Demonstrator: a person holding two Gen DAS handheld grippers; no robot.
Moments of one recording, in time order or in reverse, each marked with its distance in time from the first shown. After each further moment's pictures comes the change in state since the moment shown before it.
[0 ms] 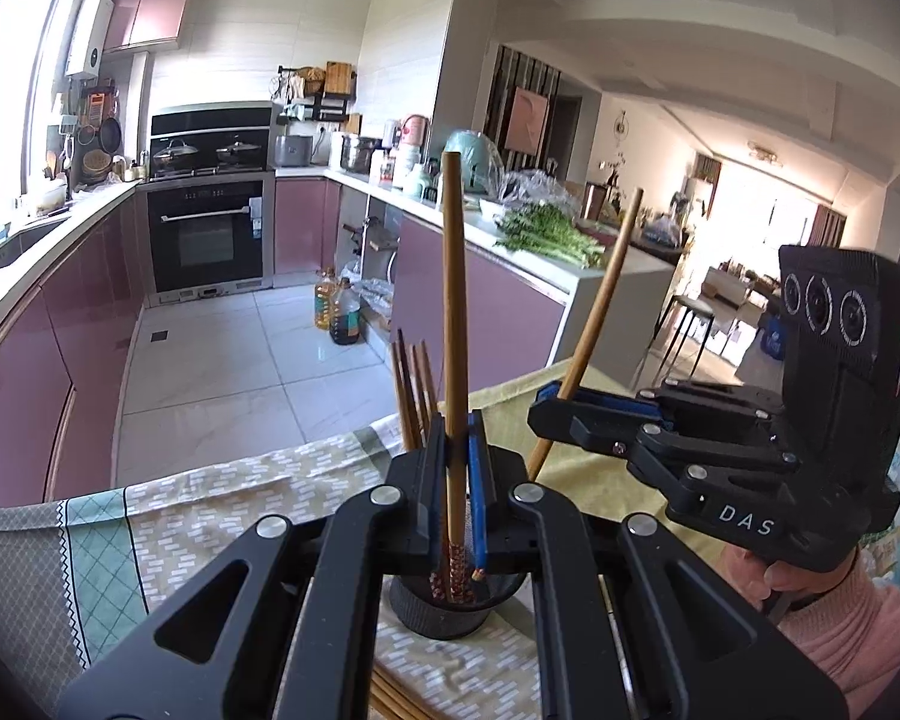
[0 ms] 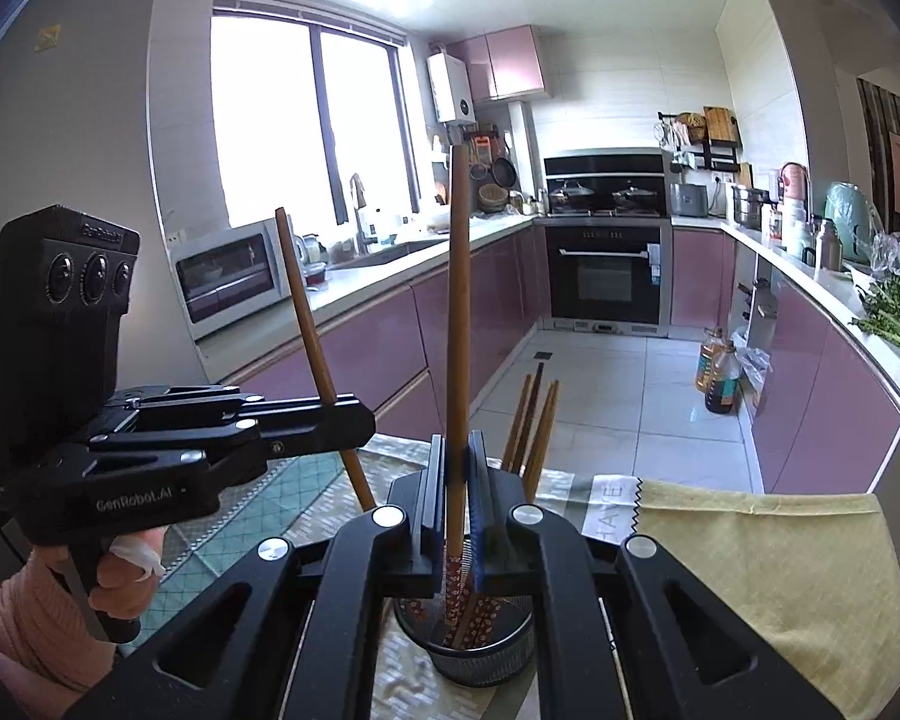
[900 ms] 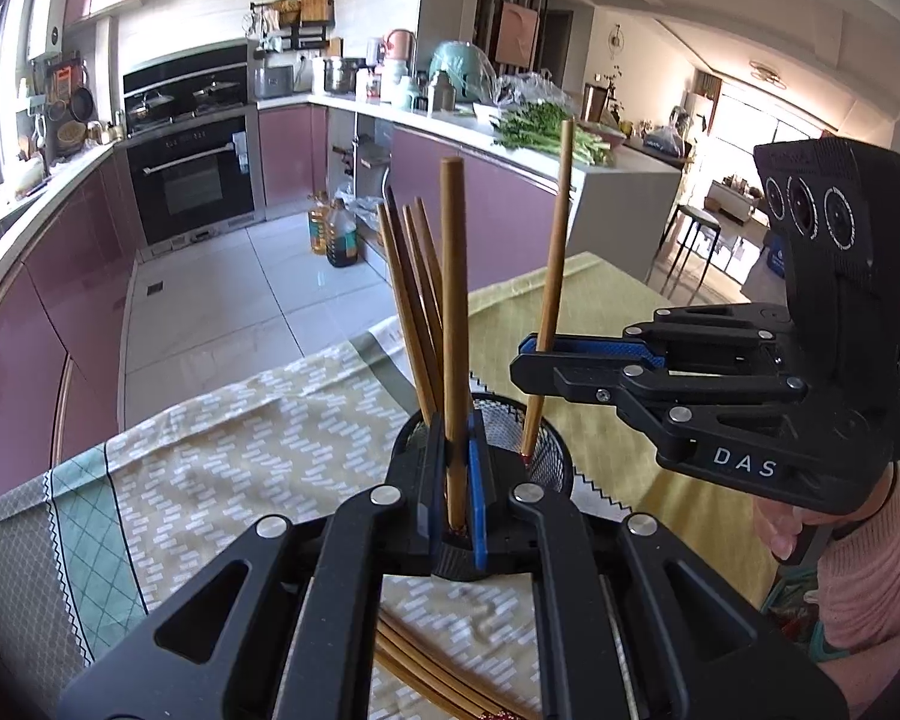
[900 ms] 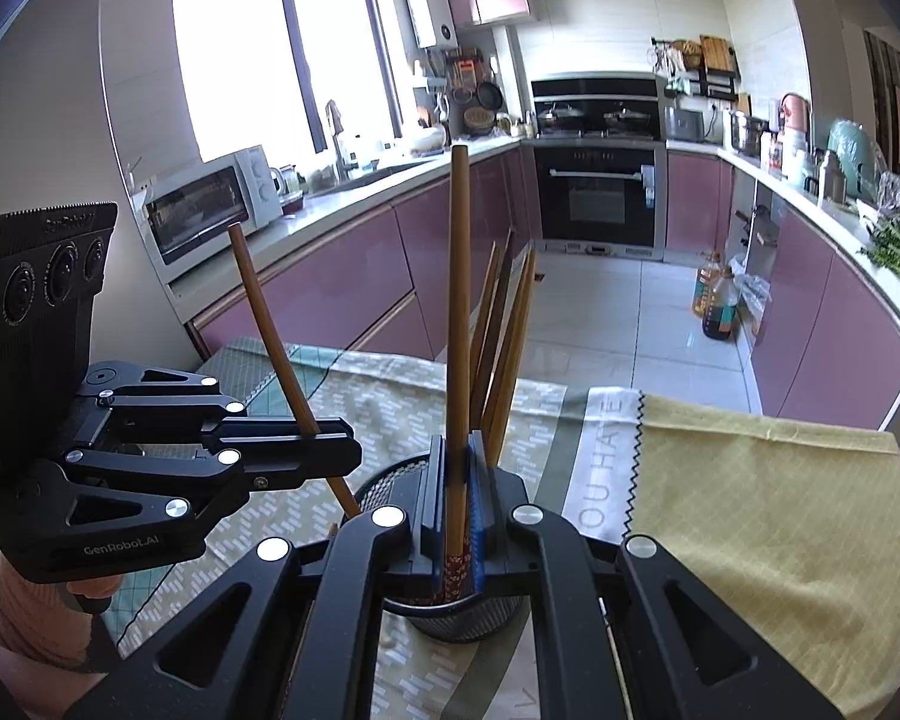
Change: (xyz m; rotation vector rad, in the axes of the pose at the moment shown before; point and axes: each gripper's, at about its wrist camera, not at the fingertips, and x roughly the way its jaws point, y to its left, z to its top) left arm 0.052 0.006 -0.031 0.057 0.220 -0.002; right arm 0.039 -0.014 -0.026 0.041 0.197 -0.006
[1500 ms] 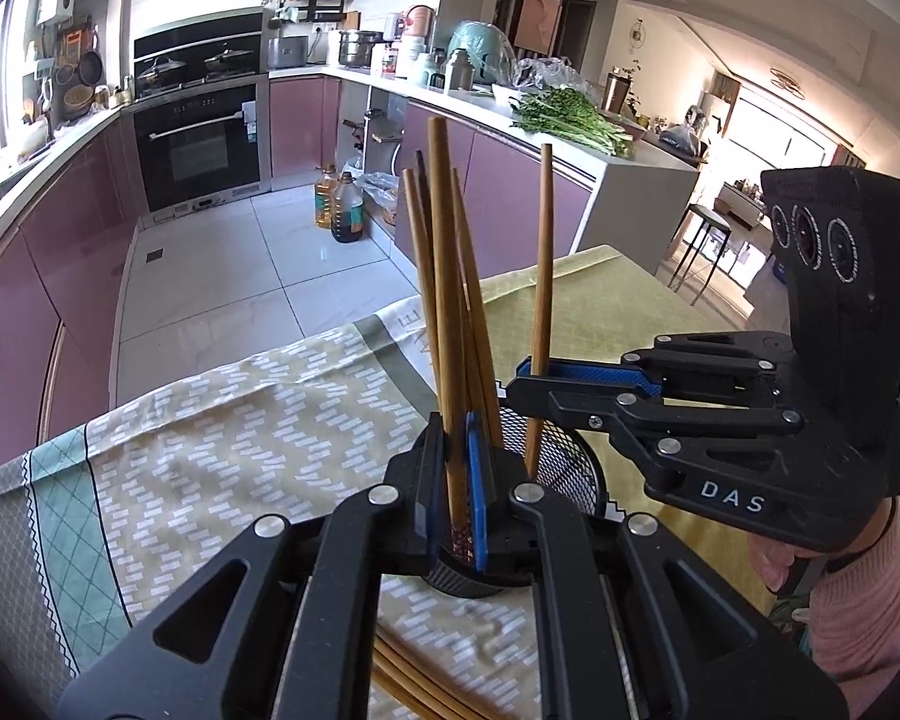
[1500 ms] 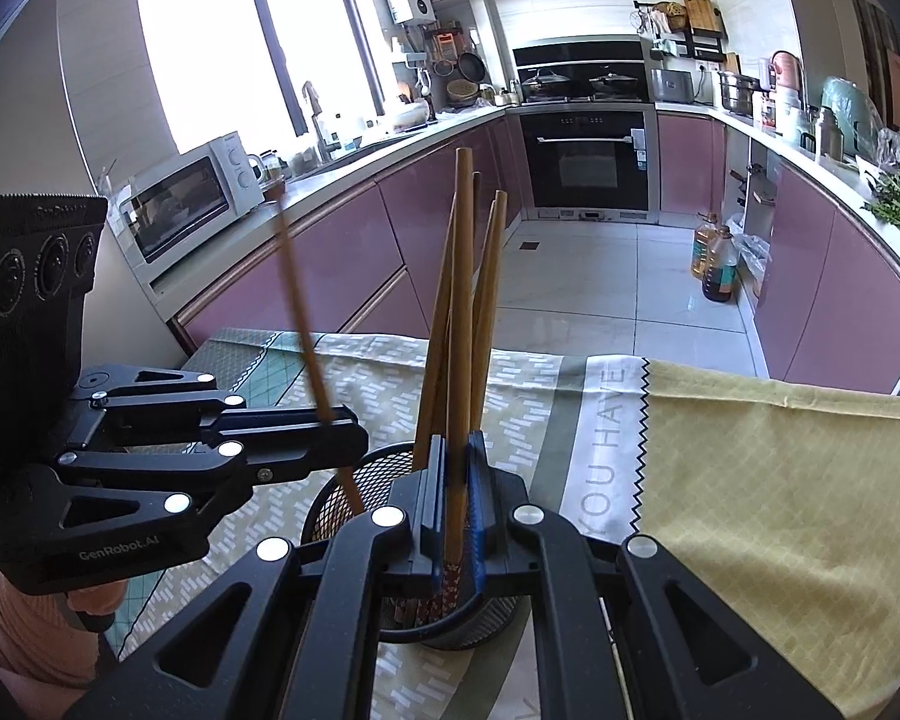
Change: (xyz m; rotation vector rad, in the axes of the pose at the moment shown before) left arm 0.033 0.019 0.008 -0.069 0.045 -0.004; right arm 0.028 -0.015 -0.002 0.062 0.055 0.008
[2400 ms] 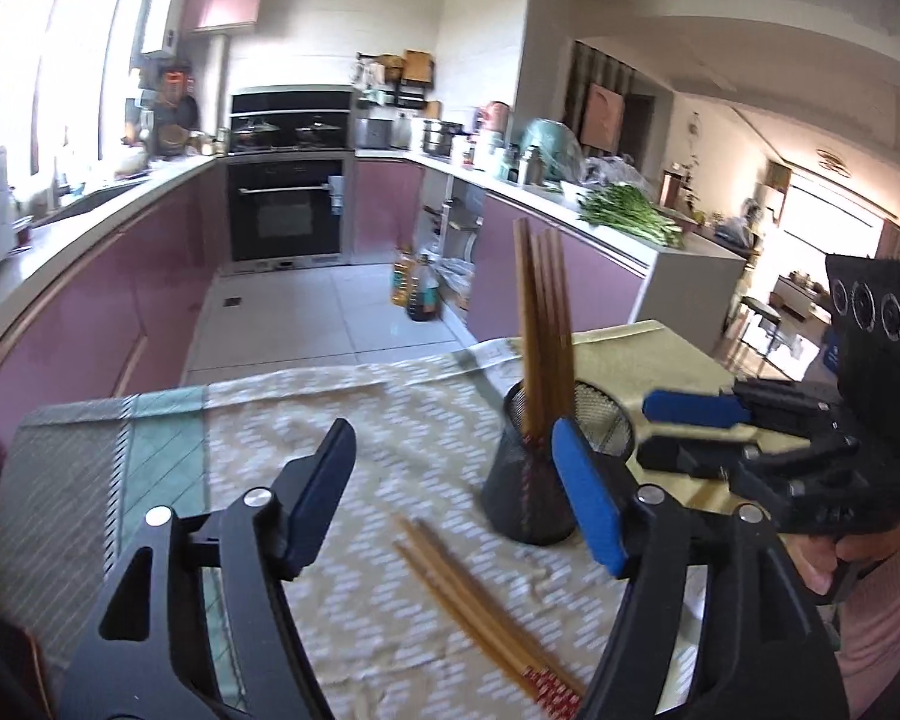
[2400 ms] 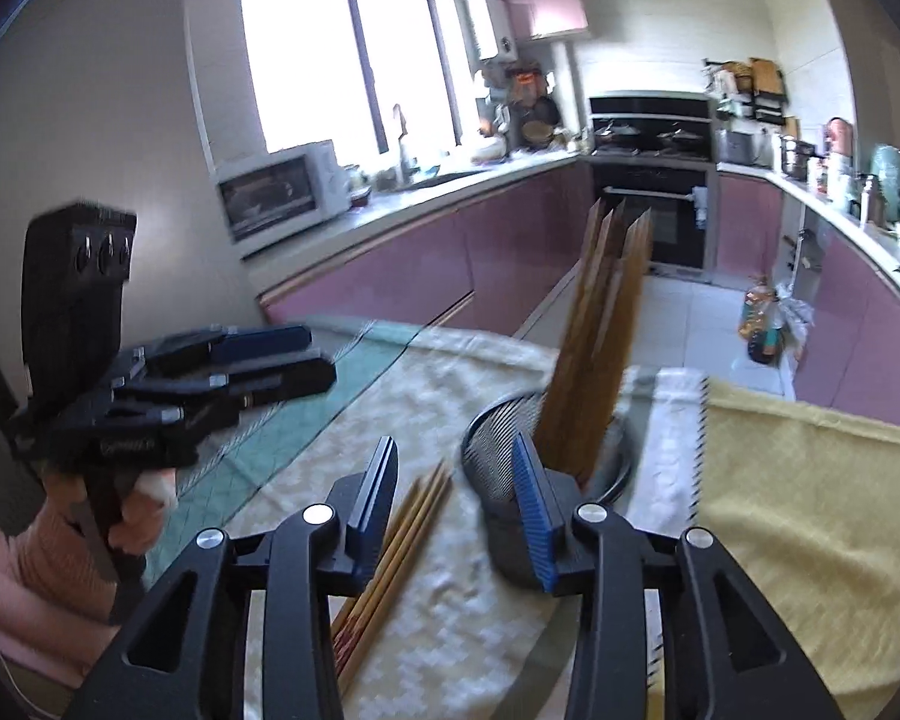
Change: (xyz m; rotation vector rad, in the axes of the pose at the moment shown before) left arm -0.094 0.015 -0.084 -0.094 -0.260 0.173; right arm -0.047 0.056 -0.050 -0.156 -0.080 0.112
